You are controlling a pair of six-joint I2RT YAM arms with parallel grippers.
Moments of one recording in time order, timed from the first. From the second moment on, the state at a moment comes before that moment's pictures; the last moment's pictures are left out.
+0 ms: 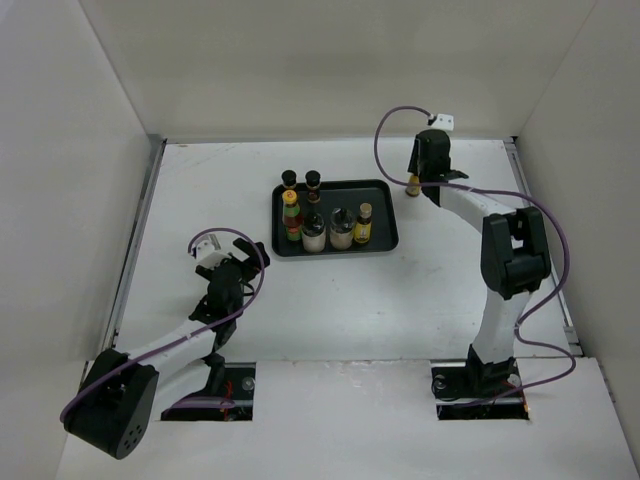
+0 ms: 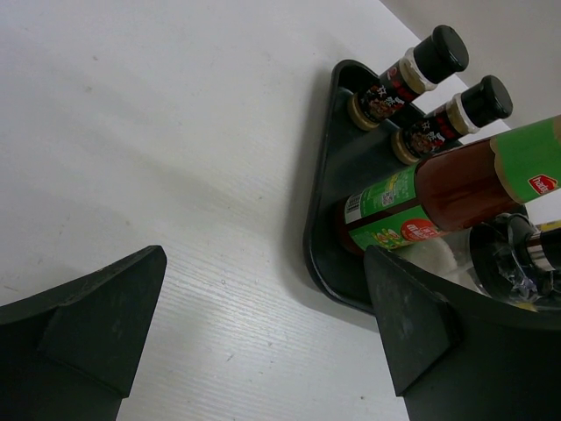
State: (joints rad) left arm -0.43 0.98 0.11 0.60 -0.51 -0.75; right arm 0.23 1.94 1.42 0.09 0.39 0.22
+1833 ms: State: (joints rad) left arm -0.42 0.98 0.11 0.60 -0.52 -0.75; right arm 0.61 1.34 0.80 0.26 0.59 0.33
